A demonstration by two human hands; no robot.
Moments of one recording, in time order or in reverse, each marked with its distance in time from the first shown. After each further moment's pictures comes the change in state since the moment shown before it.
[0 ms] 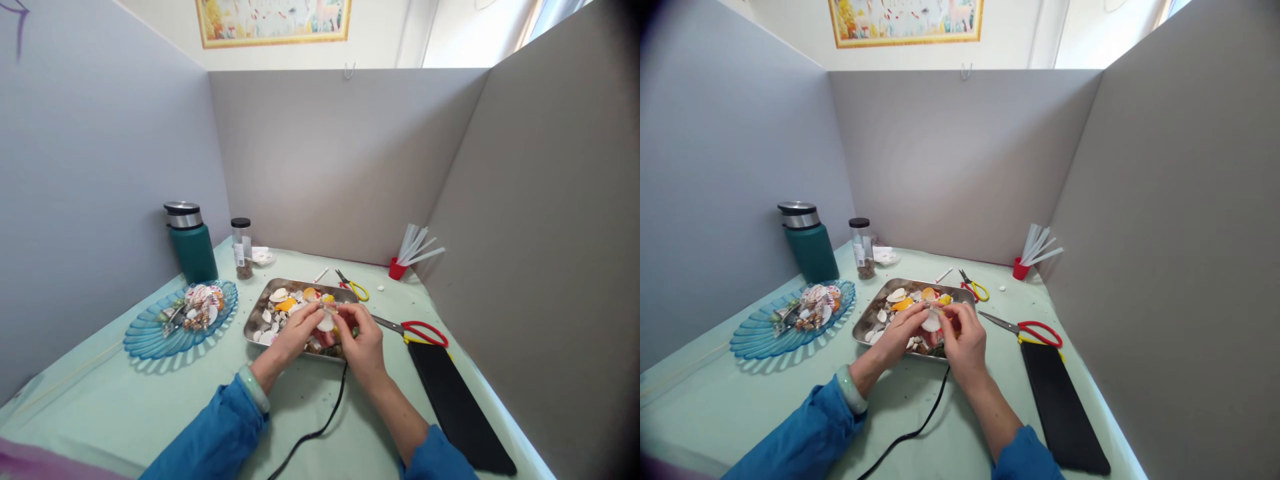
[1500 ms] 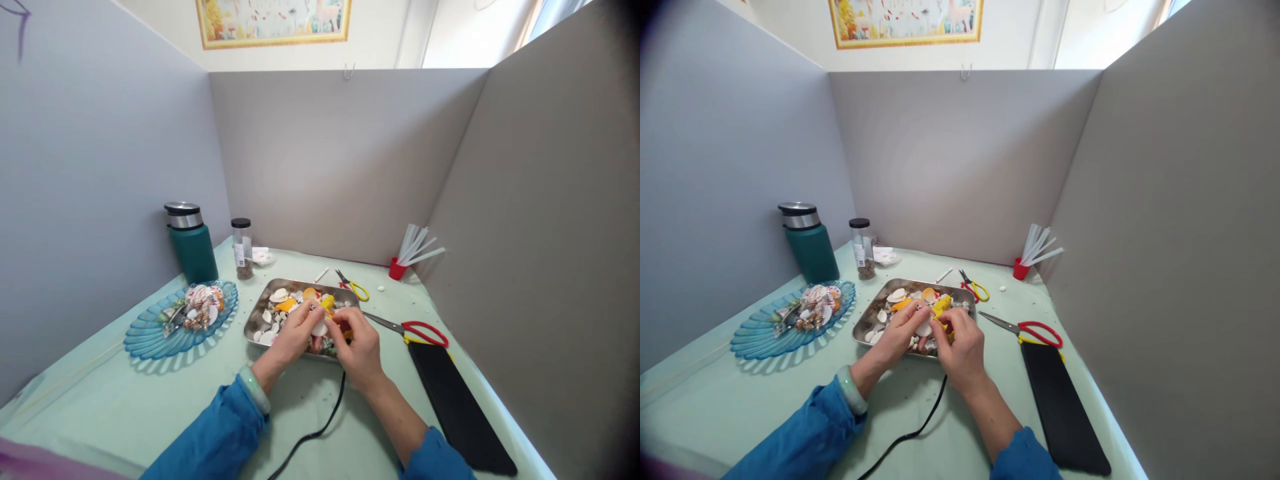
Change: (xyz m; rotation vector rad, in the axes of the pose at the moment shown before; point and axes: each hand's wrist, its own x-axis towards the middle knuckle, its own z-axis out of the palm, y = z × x) left_hand 0.000 -0.005 0.000 0.074 0.080 0.050; right_hand -0.004 -0.003 0.000 -0.100 -0.078 -0.115
